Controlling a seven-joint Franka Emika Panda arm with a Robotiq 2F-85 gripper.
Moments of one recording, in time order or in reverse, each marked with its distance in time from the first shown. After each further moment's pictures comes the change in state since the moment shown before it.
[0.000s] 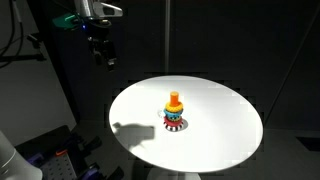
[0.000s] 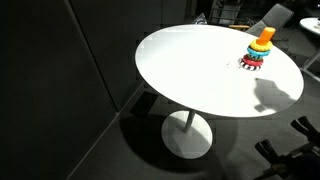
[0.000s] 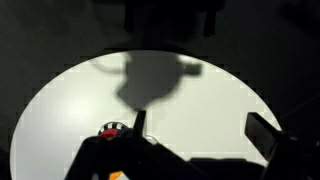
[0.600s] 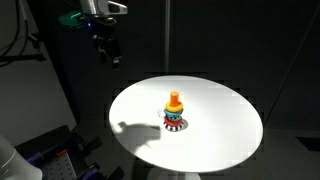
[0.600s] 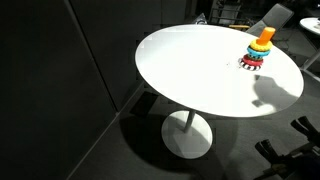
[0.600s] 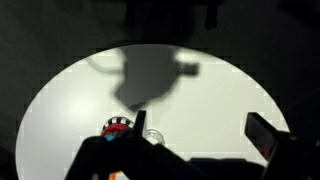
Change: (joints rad) arm -0.013 0.039 -0.013 0.041 0.000 0.009 0.000
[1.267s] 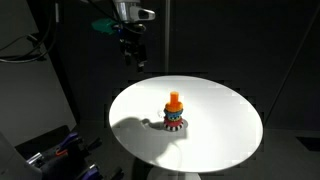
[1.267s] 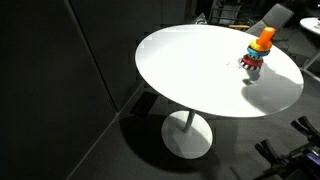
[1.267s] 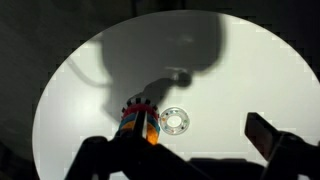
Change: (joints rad) arm -0.047 0.254 -0.063 0.172 0.000 0.094 0.000
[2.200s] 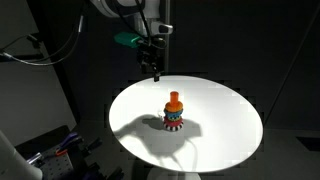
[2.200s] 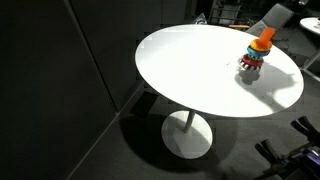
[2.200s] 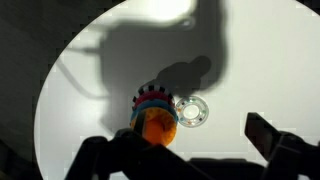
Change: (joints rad) arm -0.015 0.201 -0.037 0.106 0.000 0.088 -0.034
